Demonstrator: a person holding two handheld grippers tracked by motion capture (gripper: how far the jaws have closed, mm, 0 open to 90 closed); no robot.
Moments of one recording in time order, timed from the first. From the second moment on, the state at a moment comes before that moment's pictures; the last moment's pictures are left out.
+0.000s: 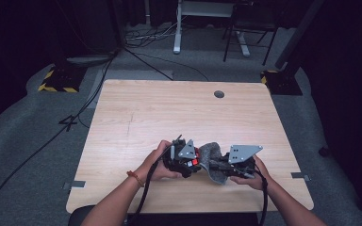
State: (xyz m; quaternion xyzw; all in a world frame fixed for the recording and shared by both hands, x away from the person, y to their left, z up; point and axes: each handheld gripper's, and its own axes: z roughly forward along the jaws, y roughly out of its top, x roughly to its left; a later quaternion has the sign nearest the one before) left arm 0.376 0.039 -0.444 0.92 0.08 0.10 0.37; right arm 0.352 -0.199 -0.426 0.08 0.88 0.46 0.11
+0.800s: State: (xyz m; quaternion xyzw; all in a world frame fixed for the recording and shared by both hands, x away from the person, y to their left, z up) left arm 0.368 0.033 -0.443 0.92 0.06 0.11 0.37; right arm 0.370 -0.209 -0.440 0.11 0.88 0.44 0.12
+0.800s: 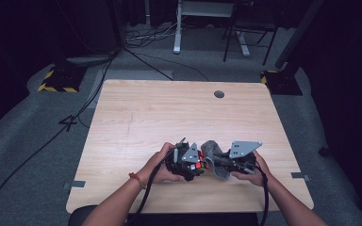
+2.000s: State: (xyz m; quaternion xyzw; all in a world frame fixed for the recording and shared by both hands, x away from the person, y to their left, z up) left arm 0.372 0.040 -0.437 0.90 0.07 0.11 0.41; right arm 0.384 -0.214 -0.454 0.14 0.89 0.42 0.10
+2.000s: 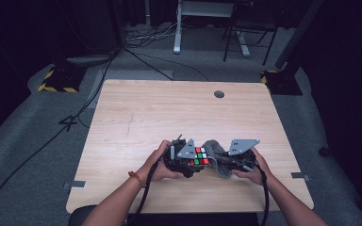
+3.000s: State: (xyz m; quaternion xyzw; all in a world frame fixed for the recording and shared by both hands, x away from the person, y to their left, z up) left arm 0.377 0.037 -0.448 0.91 0.08 0.10 0.40; right arm 0.375 -0.215 -0.444 0.13 0.87 0.47 0.07
